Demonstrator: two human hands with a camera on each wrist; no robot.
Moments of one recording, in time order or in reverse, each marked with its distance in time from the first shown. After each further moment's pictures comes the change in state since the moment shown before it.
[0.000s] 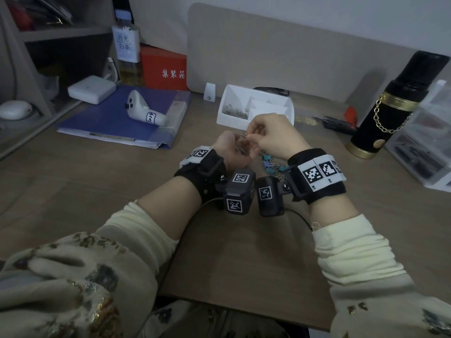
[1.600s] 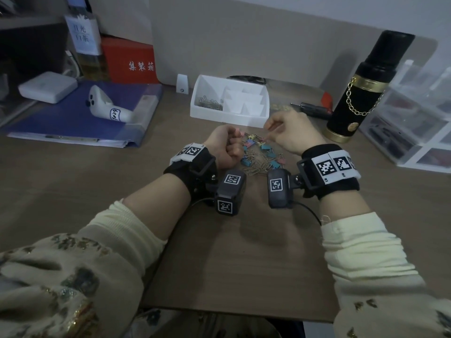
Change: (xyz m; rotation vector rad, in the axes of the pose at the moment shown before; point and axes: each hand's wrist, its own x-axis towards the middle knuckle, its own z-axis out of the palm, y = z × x) left_hand 0.018 -0.027 0.019 0.235 -0.088 -0.073; right_hand -0.029 0.061 -0.037 -0.086 0.075 0.221
